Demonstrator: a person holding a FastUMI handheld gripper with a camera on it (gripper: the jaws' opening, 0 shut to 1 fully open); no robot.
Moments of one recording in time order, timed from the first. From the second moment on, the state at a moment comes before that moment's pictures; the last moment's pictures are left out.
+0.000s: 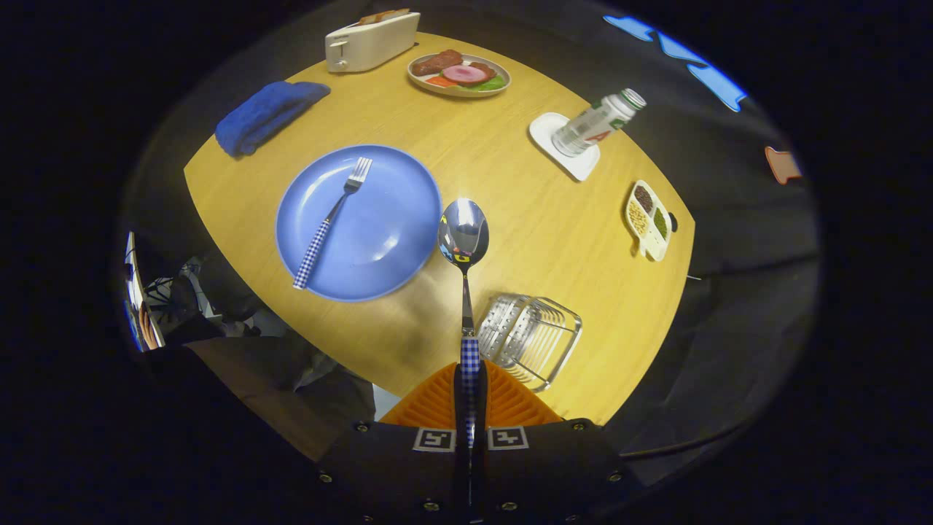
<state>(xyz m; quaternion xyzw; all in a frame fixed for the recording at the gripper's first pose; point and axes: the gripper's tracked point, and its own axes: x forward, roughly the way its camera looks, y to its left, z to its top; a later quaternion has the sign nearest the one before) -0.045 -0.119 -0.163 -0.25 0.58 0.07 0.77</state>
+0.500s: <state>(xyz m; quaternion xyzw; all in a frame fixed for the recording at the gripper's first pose) -0.091 -0.204 -0.167 -0.25 0.68 0.06 0.69</state>
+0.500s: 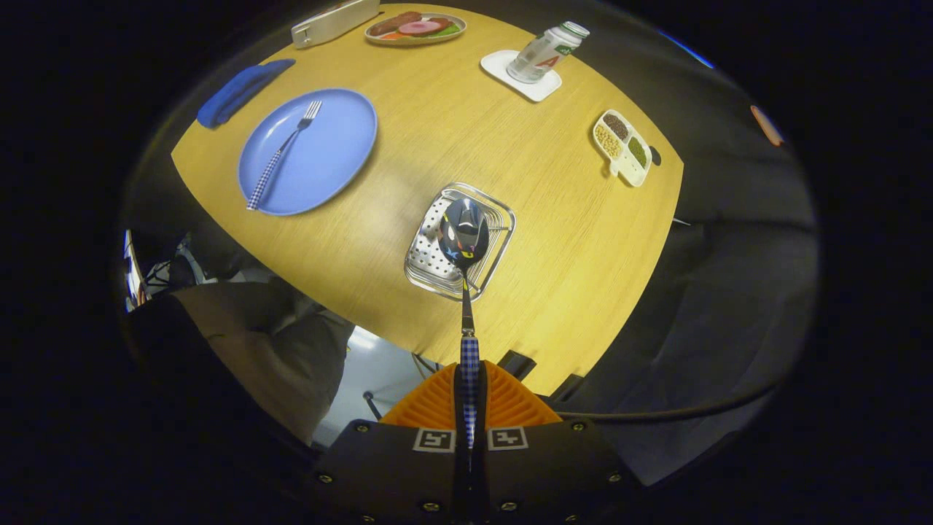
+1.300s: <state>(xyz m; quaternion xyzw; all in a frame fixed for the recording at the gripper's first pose) -0.057 -0.215 -0.199 -0.27 0.75 0.10 0.59</state>
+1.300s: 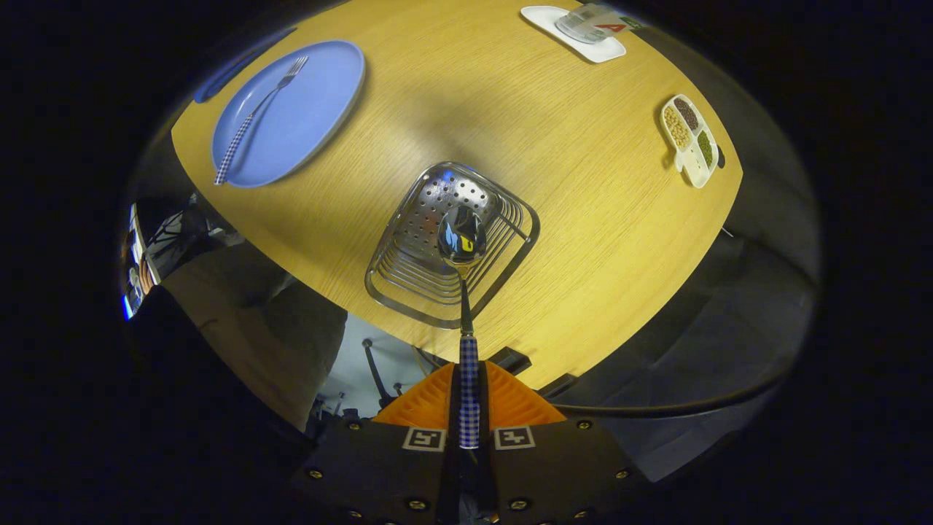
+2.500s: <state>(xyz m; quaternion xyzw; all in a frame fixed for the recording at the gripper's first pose) -0.109 -0.224 -0.146 -0.18 0.67 0.04 0.72</state>
